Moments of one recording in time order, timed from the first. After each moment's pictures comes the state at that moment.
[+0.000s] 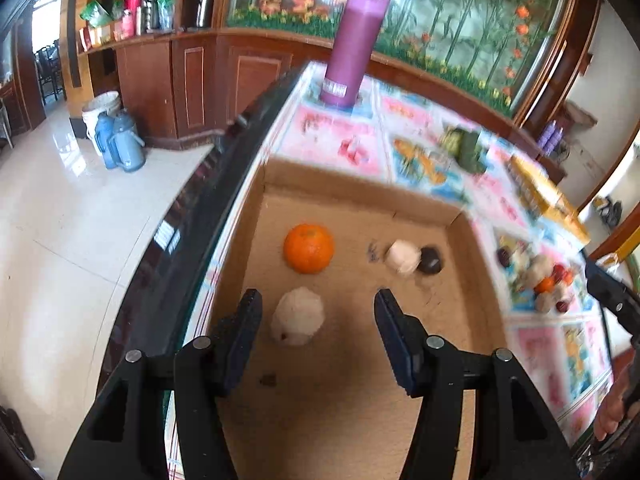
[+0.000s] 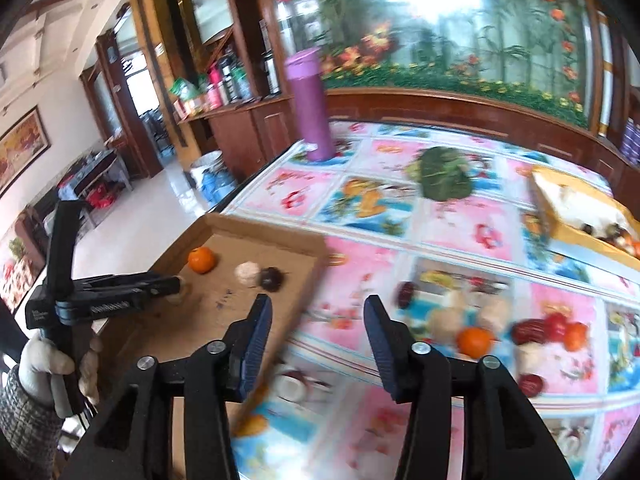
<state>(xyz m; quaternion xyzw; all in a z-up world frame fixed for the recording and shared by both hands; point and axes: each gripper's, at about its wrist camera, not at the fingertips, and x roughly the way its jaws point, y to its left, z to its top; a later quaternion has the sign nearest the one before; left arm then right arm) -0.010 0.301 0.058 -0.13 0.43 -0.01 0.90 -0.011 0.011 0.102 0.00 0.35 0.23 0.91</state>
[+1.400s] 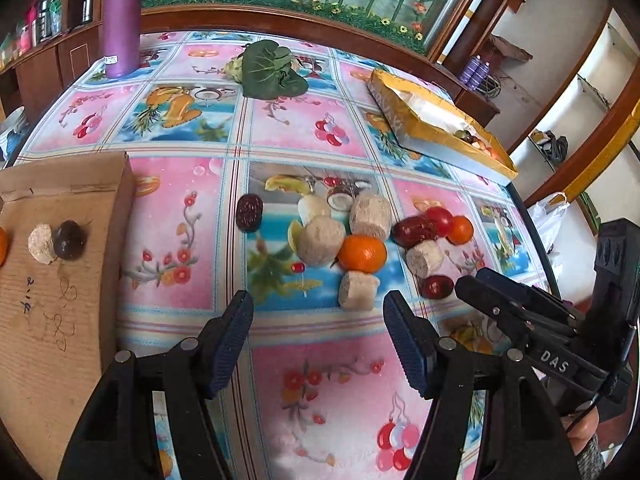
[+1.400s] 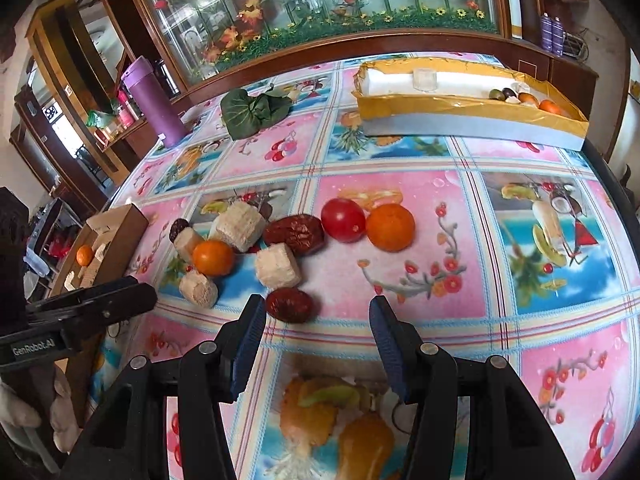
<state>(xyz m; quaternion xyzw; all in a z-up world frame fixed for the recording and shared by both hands) 0.035 0.053 0.036 -0.10 0.48 -0.14 0.86 0.010 -0.170 0.033 0.09 0.44 0.13 0.89</state>
